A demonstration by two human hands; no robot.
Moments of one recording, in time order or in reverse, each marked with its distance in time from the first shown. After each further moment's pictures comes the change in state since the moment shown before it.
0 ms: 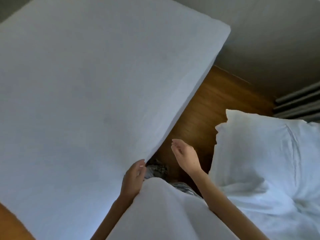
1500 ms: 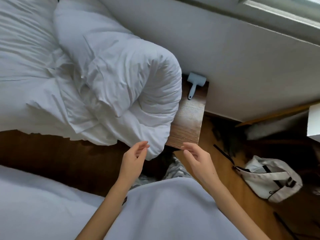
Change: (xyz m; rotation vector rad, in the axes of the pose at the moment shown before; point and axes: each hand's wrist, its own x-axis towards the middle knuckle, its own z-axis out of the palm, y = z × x) left_hand -0.297 -0.039 0.071 0.614 -1.524 0.736; right_hand -0.552 -0.033 0.269 0.900 1.497 1.073
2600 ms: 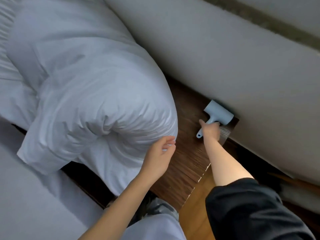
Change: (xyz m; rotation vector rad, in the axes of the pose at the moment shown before) left_hand 0.280 0.099 0.194 0.037 0.137 -0.284; right_hand 0.515 0.108 -0.048 -0.221 0.067 0.541
